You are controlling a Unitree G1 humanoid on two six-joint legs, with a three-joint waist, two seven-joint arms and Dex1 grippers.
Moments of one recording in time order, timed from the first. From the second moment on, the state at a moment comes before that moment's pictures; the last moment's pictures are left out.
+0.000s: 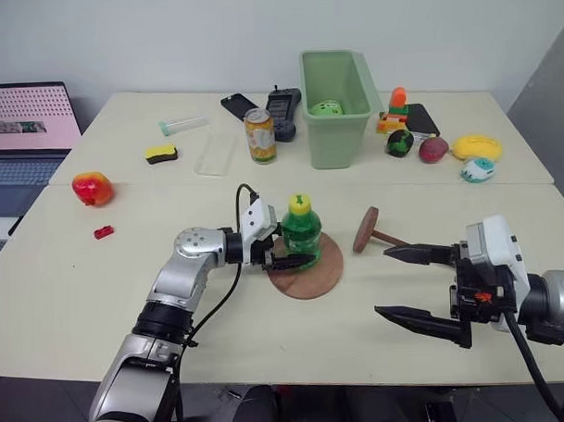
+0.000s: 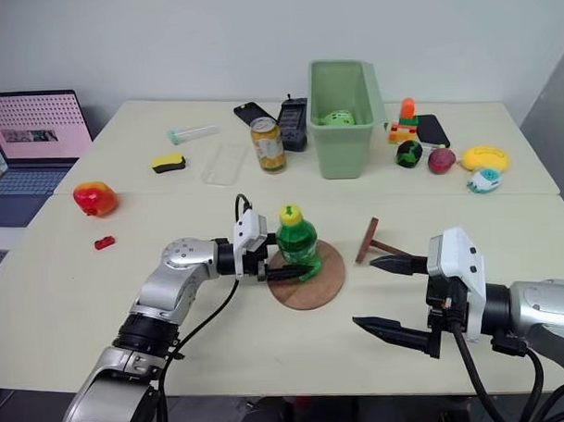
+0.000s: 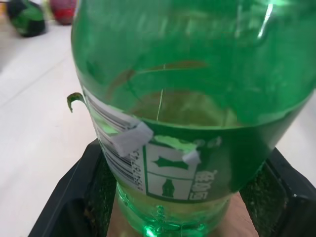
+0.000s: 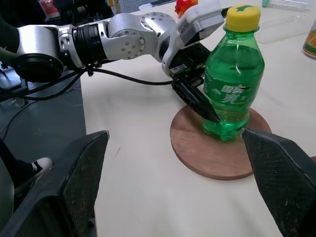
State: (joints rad) left arm -0.55 0.43 -0.13 0.28 -0.26 0.14 -1.11; right arm 0.04 -0.97 -0.33 -0.83 1.04 0.74 0.74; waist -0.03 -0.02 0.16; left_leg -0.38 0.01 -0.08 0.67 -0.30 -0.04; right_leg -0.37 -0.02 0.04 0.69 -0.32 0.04
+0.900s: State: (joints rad) left arm -0.54 0.55 0.42 0.69 -0.27 0.01 -0.41; right arm -0.37 -0.80 0.02 -0.65 0.83 0.69 0.79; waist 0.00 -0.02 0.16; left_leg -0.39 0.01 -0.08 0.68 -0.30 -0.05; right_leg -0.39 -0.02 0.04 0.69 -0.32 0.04
